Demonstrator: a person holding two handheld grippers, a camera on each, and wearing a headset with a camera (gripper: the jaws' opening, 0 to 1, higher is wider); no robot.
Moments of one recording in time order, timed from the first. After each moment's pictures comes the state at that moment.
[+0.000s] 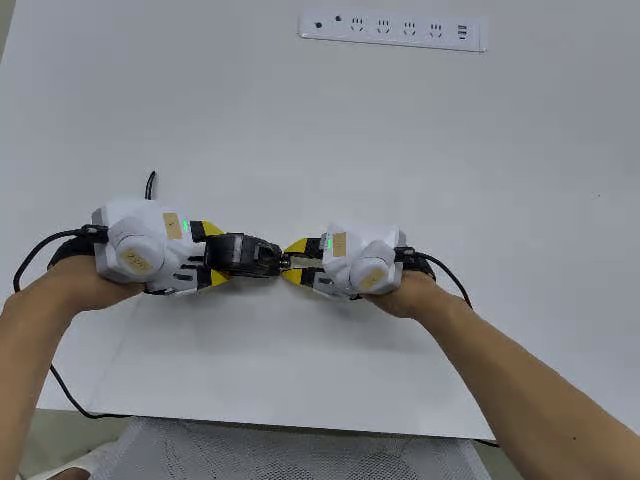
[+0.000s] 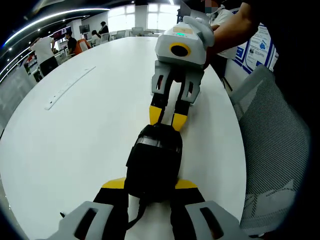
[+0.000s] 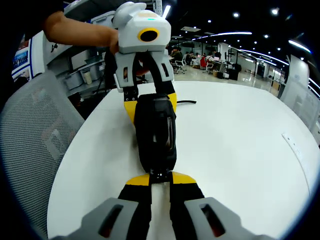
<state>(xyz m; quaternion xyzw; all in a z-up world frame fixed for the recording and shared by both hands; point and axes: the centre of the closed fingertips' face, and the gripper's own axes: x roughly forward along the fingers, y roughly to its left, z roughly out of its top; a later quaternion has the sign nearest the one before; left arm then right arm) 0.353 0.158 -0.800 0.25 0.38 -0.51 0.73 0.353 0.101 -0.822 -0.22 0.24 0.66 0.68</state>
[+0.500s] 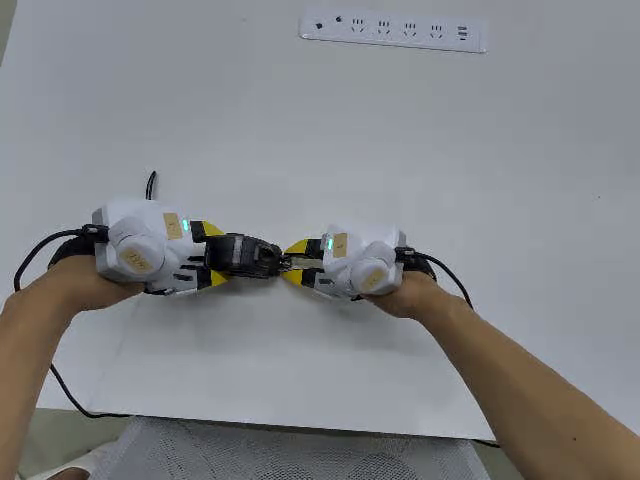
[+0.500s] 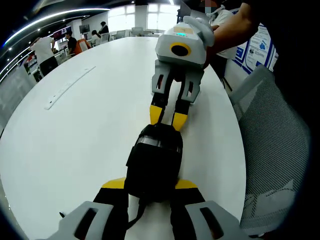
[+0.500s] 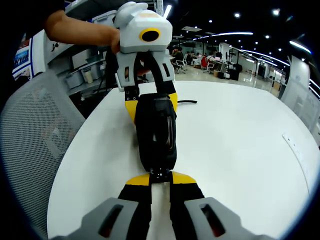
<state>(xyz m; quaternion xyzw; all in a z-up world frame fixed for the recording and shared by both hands) 0.352 0.157 -0.799 0.25 0.38 -0.51 0.73 0.352 0.099 -0.822 -0.22 0.24 0.66 0.67</state>
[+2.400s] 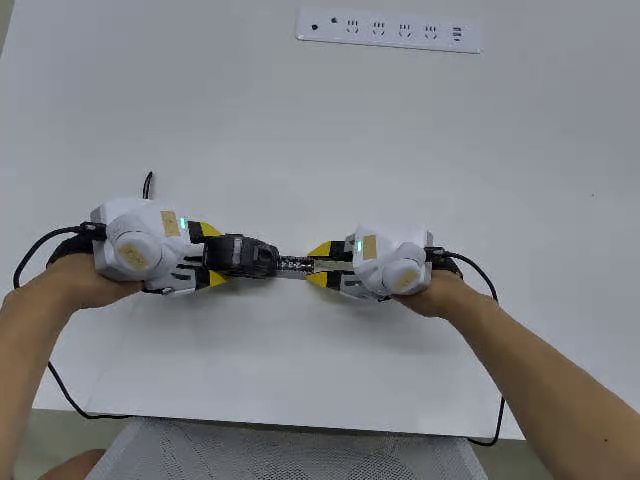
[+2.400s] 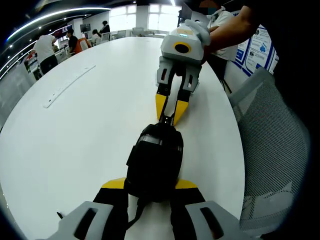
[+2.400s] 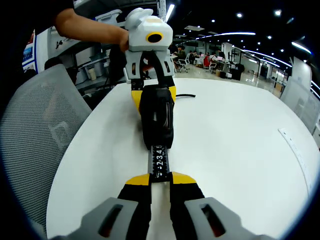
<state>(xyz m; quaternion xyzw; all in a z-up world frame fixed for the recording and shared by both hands) 0.351 0.156 -0.804 0.24 0.39 -0.51 0.73 0.351 0.062 -0.825 -0.23 0.24 0.67 0.67</state>
